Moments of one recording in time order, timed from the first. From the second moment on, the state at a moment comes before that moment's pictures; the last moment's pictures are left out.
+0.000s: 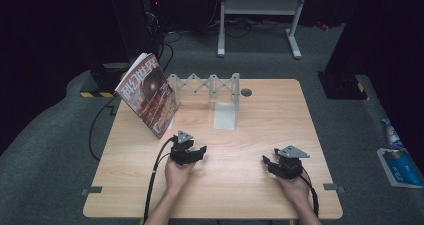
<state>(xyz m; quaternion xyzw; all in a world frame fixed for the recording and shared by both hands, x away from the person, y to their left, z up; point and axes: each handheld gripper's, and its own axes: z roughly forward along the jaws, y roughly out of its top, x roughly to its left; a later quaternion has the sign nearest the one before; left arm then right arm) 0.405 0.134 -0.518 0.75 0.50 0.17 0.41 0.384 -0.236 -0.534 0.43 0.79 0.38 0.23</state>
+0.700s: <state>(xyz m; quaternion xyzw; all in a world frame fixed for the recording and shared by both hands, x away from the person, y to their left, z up) 0.407 0.131 -0.527 0.75 0.50 0.19 0.39 0.384 -0.236 -0.534 0.43 0.79 0.38 0.23</state>
